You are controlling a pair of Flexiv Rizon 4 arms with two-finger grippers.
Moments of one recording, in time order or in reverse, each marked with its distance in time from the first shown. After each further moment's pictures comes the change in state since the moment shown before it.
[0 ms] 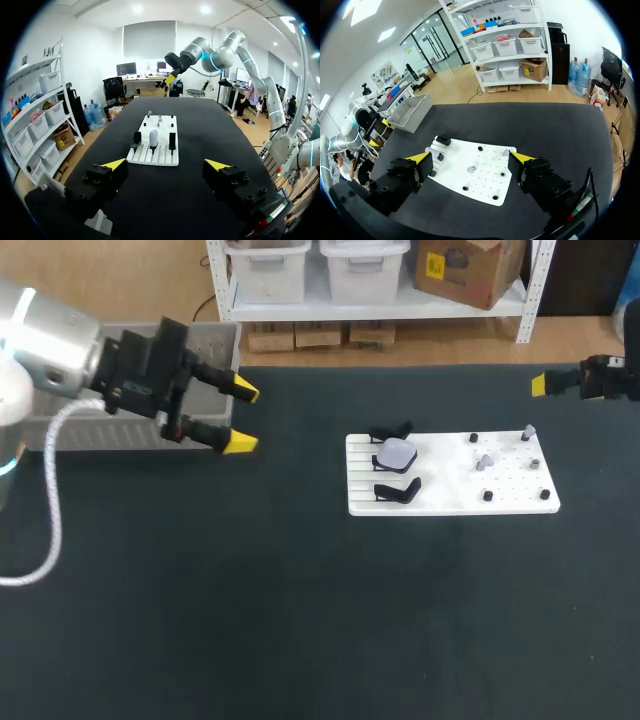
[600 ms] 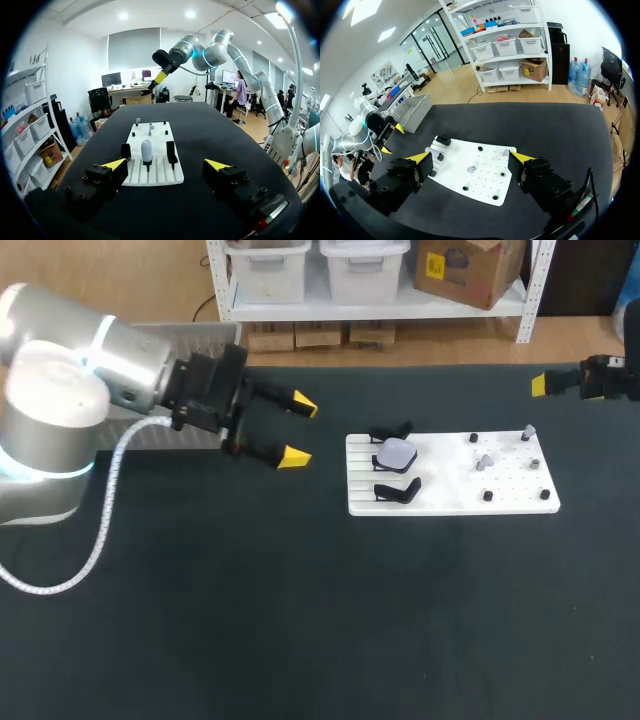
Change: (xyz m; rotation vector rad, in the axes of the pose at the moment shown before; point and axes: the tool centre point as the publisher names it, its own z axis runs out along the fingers) left arm -0.004 0.011 0.080 0.126 -0.085 0.086; right arm 0.000 0.000 0.000 0.000 0.000 0.000
